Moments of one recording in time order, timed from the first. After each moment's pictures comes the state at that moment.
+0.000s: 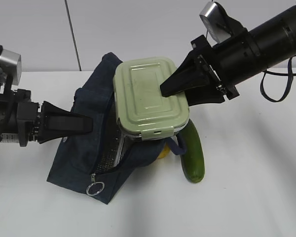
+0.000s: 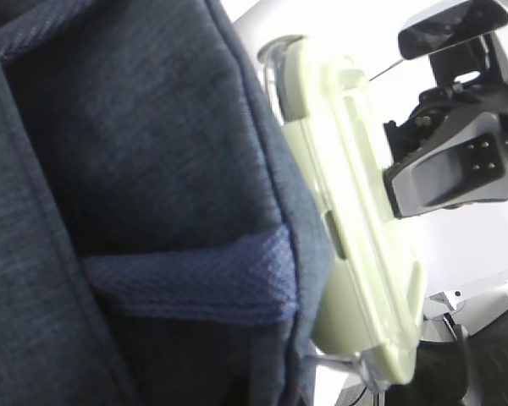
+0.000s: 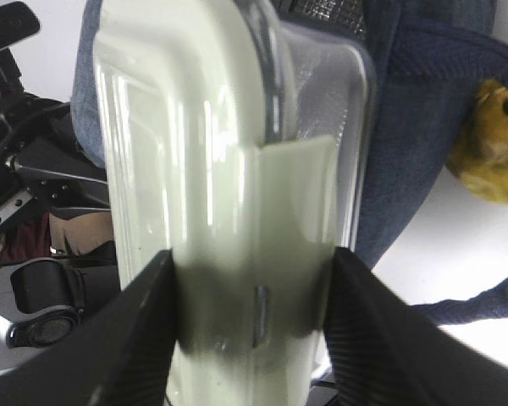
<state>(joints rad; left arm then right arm) -0.07 1.58 -0.66 -1.56 1.14 1.44 0.13 1.77 -1.30 1.10 1.19 -0.65</state>
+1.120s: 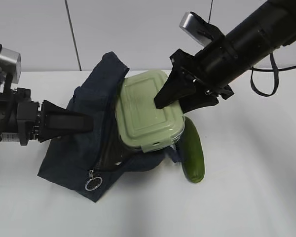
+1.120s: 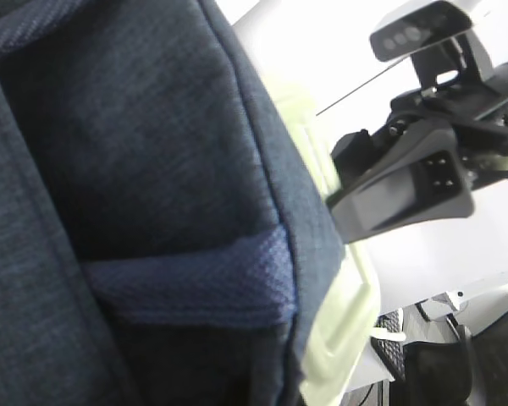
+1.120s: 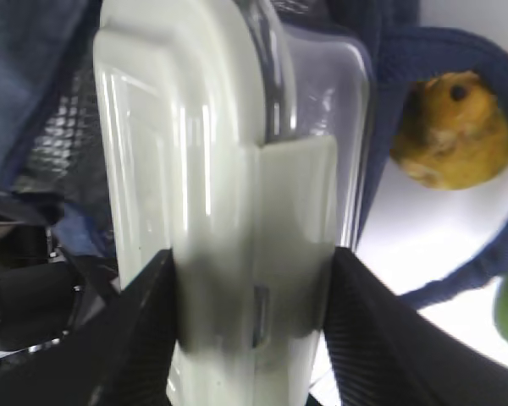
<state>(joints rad) -0.07 1.58 -0.66 -1.57 1.14 1.46 0.22 1.81 -1.40 0.87 1.12 -0.47</state>
